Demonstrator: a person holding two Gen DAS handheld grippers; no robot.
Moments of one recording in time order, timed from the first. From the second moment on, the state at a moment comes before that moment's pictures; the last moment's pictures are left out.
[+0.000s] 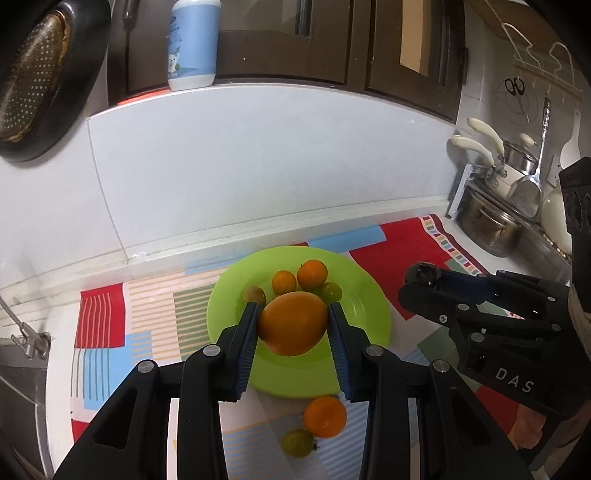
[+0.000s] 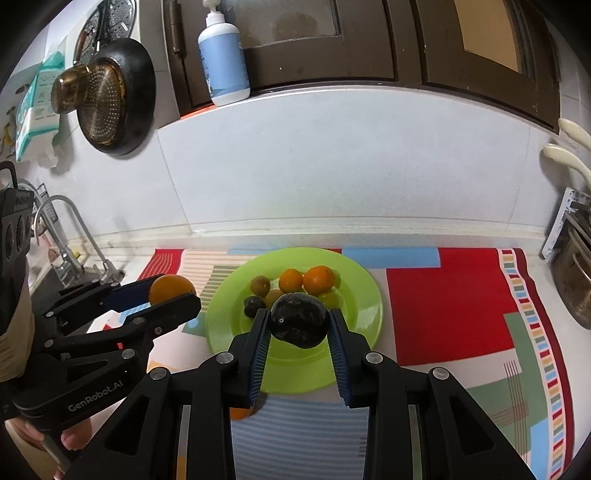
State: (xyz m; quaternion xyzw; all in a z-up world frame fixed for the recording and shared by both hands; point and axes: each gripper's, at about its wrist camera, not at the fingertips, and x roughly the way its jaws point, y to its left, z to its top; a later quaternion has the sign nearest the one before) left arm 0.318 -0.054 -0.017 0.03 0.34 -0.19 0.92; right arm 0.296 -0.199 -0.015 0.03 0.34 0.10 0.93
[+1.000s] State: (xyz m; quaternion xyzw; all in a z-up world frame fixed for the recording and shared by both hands) left arm 0.388 -0.064 -0.081 0.03 0.41 -0.19 0.89; right arm 0.374 -0.199 -0.083 0.03 0.42 0.11 0.90
